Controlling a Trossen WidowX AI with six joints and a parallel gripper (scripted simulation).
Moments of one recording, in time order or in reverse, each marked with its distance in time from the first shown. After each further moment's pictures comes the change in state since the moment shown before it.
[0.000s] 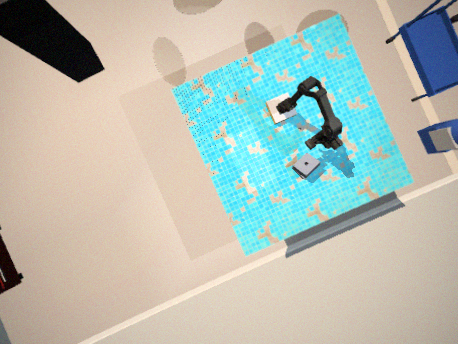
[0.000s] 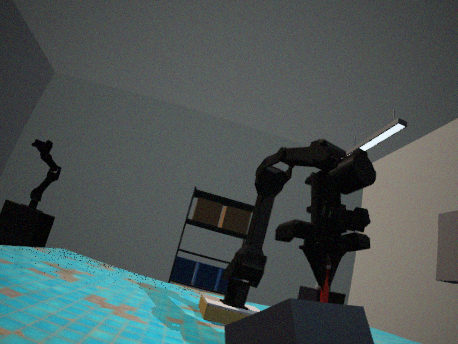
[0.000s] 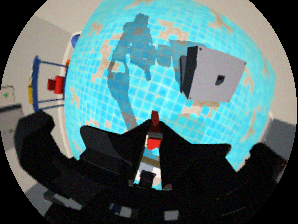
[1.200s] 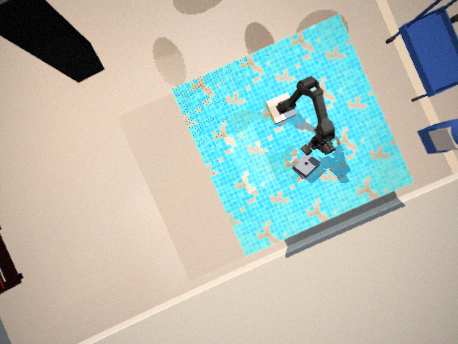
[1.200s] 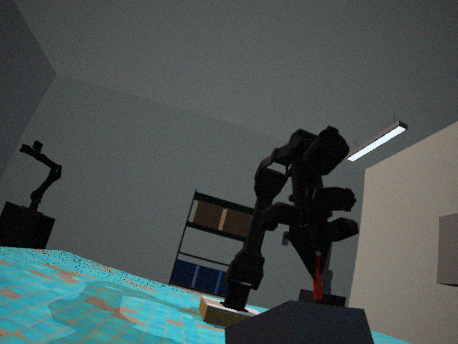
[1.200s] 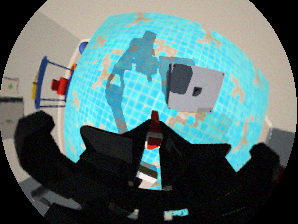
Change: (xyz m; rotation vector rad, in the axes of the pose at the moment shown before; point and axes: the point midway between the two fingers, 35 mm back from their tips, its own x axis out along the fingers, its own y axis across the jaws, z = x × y) arm -0.021 -0.043 0.018 -0.048 -0.138 0.030
